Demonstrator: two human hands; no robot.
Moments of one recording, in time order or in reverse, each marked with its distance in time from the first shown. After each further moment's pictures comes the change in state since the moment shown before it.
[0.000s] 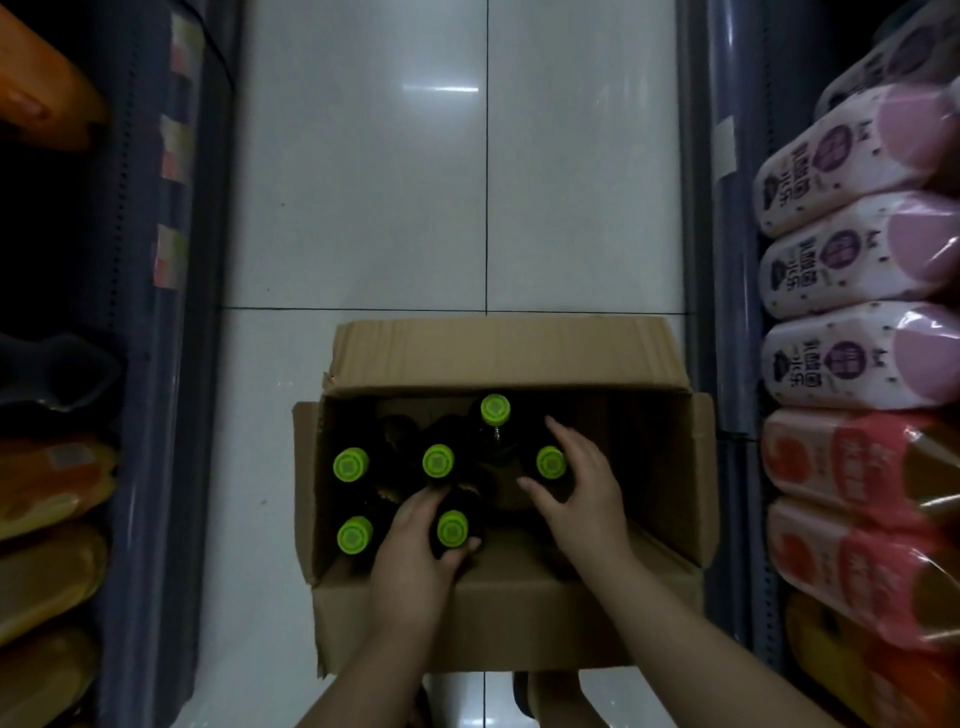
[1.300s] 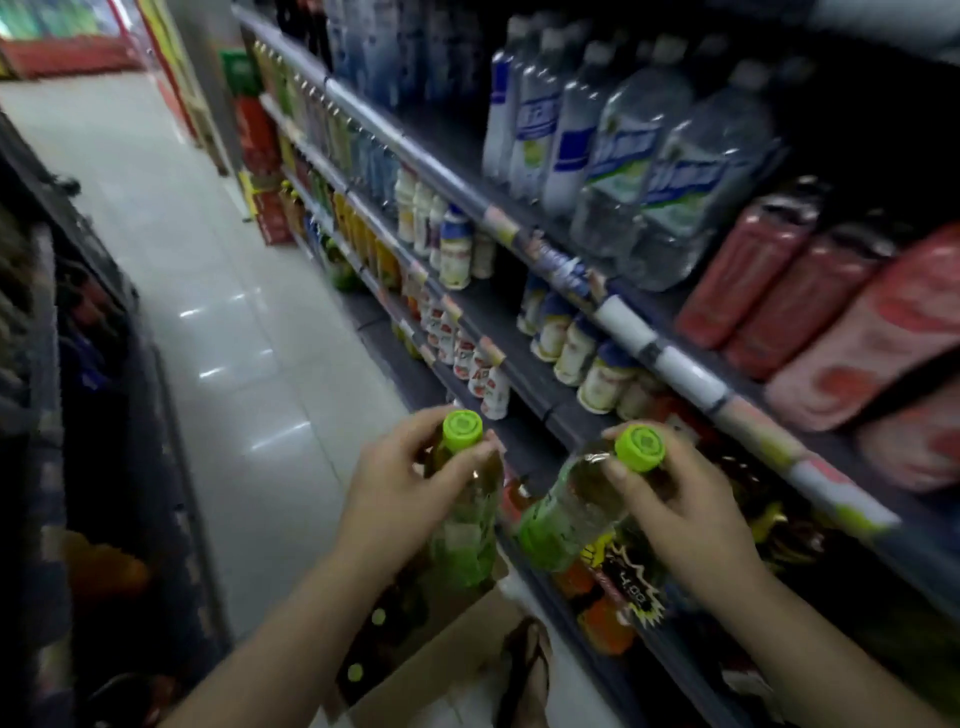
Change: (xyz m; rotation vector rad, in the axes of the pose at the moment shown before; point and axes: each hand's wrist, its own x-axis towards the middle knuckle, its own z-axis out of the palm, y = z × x) left_hand -0.458 0.387 -0.340 -0.232 -0.193 1.164; right_hand -0.518 -0.333 -0.410 0.163 0.852 -0.323
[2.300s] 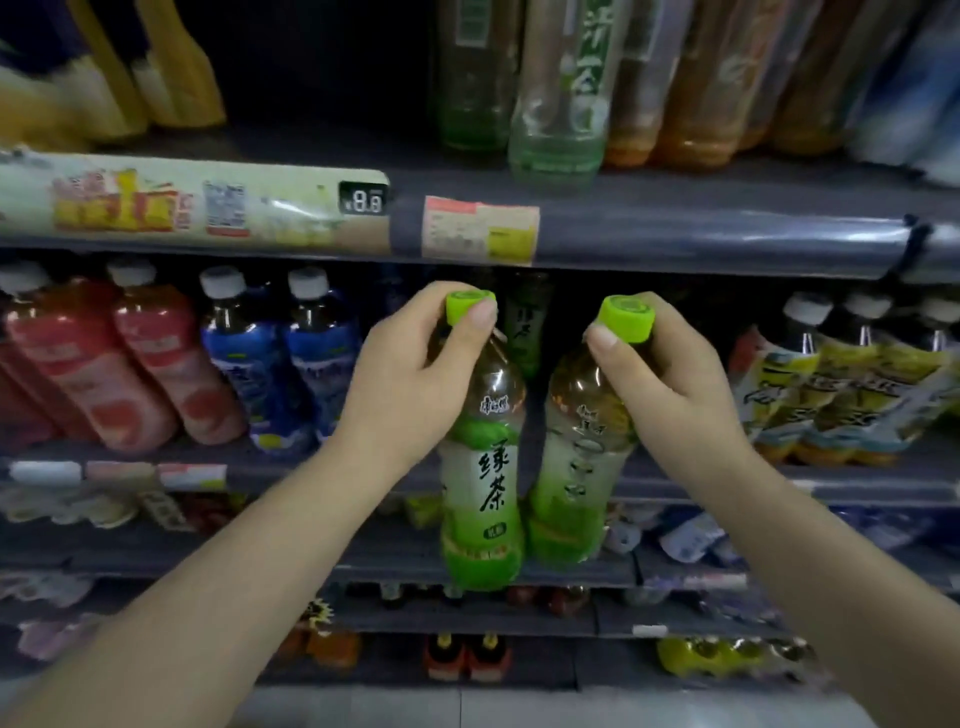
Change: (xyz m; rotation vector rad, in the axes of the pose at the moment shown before) left_hand -0.166 0.357 0.337 -0.294 -0.781 0.571; right_hand -0.302 -0.041 -0.392 -0.159 0.817 0.220
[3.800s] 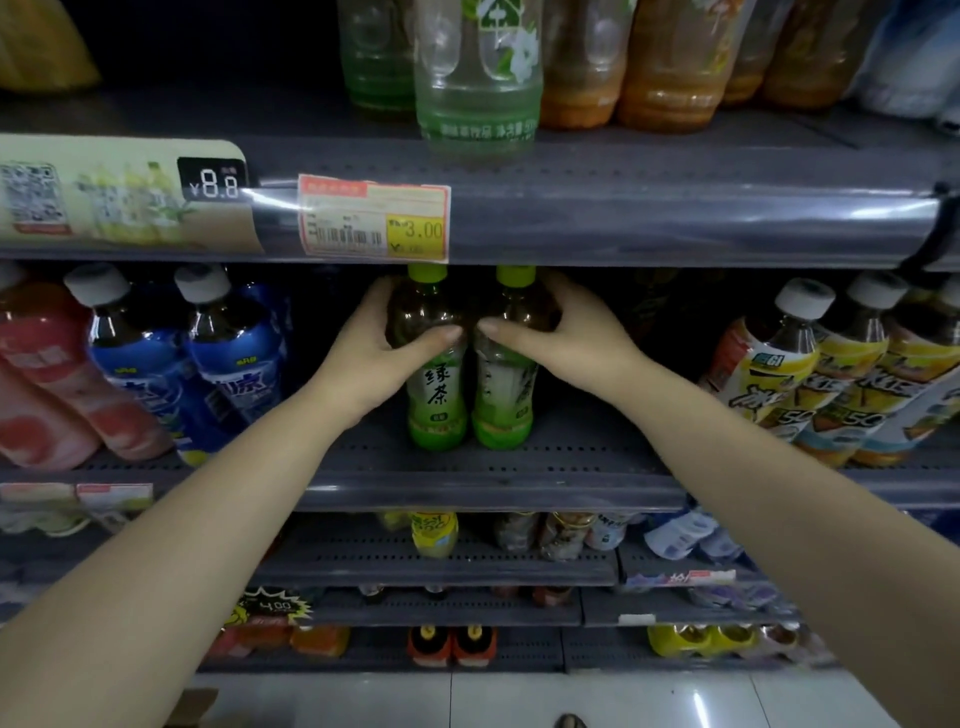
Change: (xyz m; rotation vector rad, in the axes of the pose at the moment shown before) left_hand 0.070 -0.101 0.041 -0.071 -0.147 -0.214; right_hand 0.089 0.085 0.011 -0.129 -0.212 0.200
